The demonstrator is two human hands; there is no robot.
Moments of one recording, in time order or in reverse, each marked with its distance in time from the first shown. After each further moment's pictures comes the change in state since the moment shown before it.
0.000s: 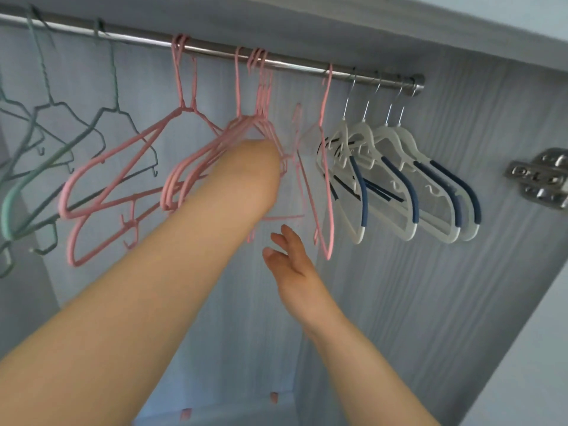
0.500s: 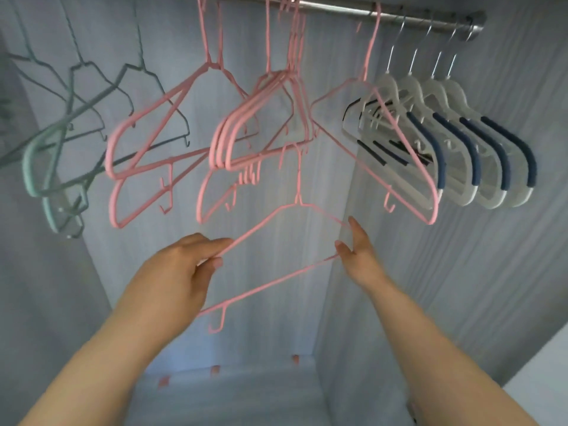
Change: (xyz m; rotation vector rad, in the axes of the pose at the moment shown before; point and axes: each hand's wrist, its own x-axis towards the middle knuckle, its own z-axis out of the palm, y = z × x) left_hand -0.120 -0.115 0.102 -0.471 0.123 0.073; right_hand 0.073 0.127 -0.059 -0.454 0.225 0.028
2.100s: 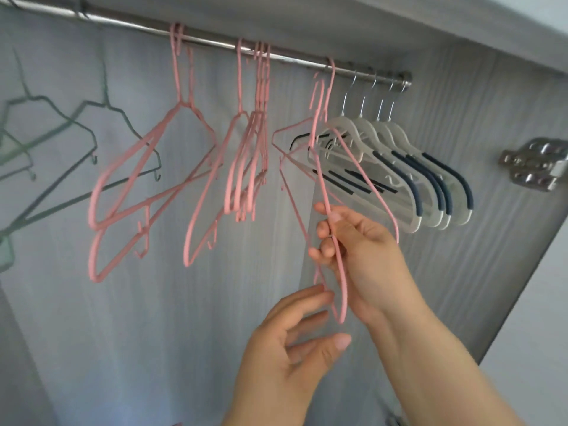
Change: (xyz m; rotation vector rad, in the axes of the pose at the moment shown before) left_hand -0.018 0.085 0.055 -1.285 -0.172 -0.062; right_hand -0.103 -0.181 -0.050 0.947 0.045 -0.006
